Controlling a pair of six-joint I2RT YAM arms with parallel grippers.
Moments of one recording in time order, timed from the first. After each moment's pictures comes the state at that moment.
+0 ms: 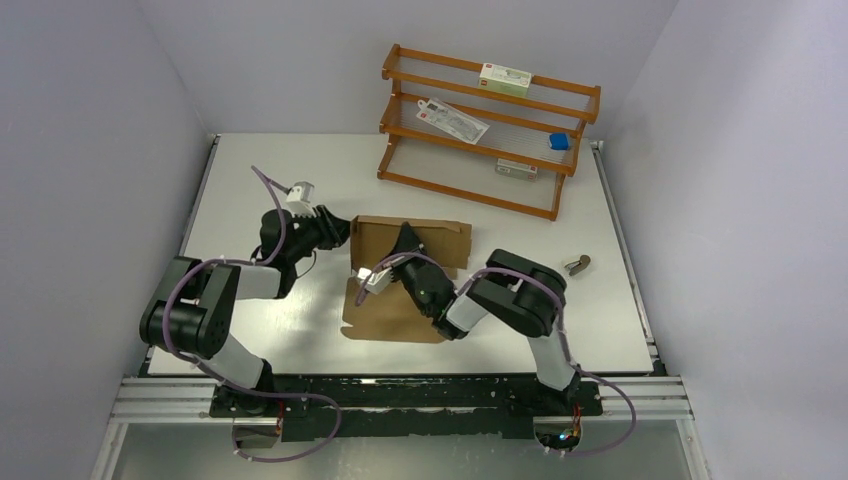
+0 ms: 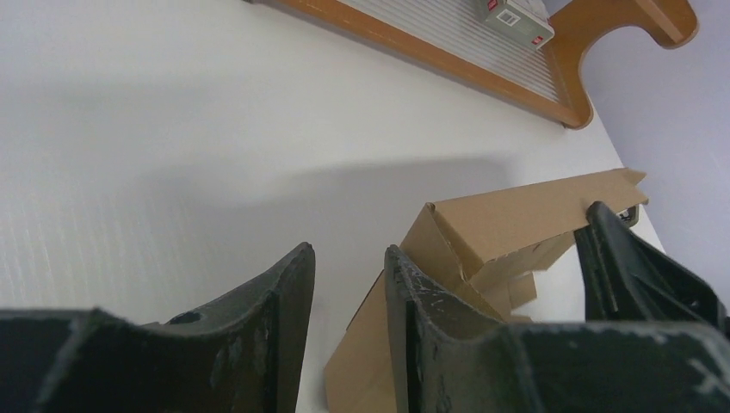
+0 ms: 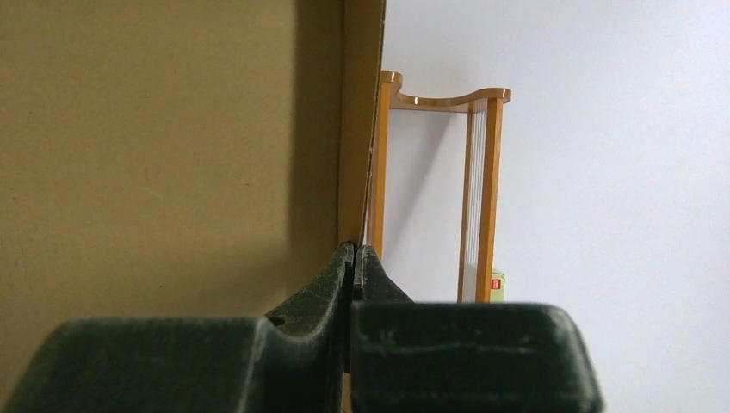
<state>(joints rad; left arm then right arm) -0.21 1.58 0.49 0.85 0.40 -0.53 1.00 2.00 0.69 1.34 0.46 -1.64</state>
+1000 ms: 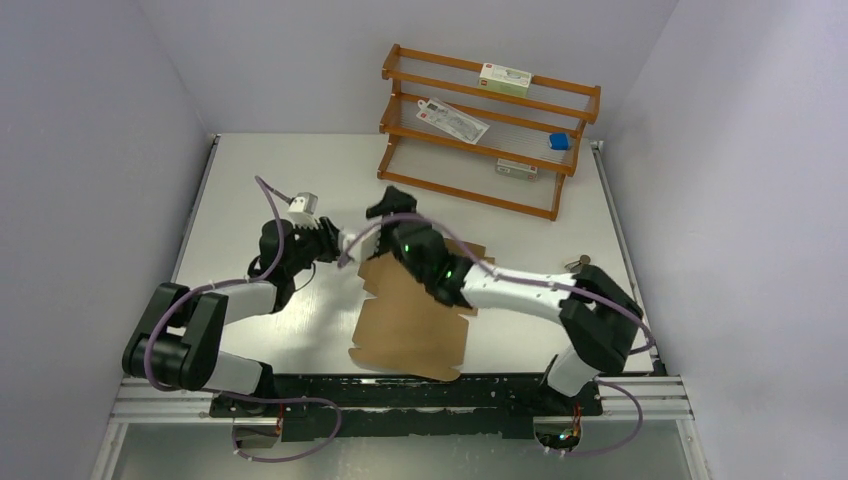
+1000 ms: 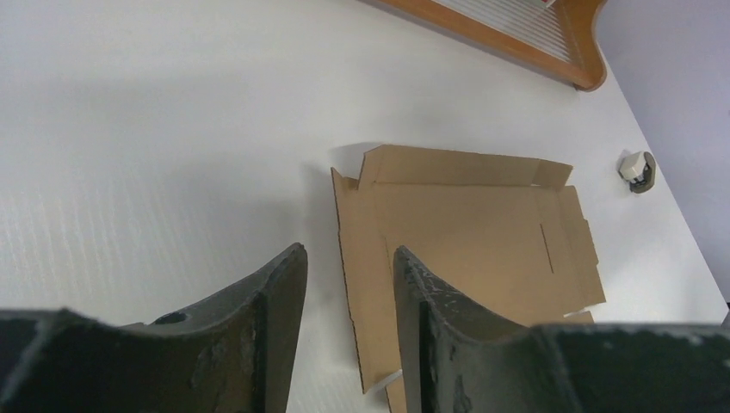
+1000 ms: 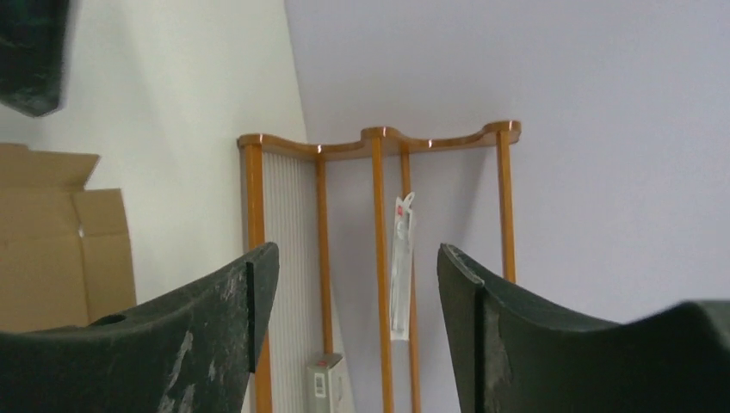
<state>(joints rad) -0.25 1.40 0.39 0.75 0.35 -0.46 1.04 1.62 0.92 0.60 0.41 -1.30</state>
